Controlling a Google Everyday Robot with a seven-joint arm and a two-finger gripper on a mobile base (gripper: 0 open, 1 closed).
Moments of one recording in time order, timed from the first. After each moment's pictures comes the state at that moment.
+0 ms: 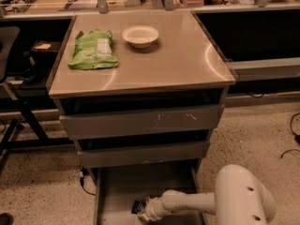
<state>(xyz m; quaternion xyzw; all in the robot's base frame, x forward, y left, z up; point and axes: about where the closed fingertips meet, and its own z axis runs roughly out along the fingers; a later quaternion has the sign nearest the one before) 0.446 0.046 0.108 -0.49 0.80 0.29 0.18</state>
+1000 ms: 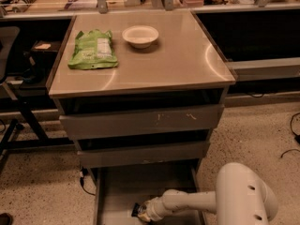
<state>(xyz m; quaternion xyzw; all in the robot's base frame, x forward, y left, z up) 0.447 0.046 0.119 -0.49 0.80 0.29 0.18</state>
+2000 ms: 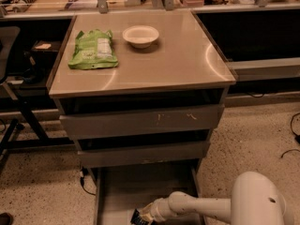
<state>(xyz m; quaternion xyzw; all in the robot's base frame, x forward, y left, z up) 0.447 0.031 0.137 -0.45 0.81 0.31 0.21</state>
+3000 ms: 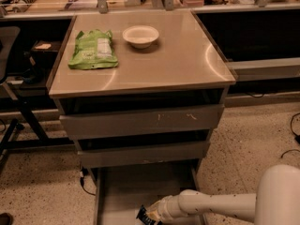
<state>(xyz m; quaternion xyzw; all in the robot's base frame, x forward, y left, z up) 0.432 -0.002 0.225 -0.41 0.84 0.30 0.21</state>
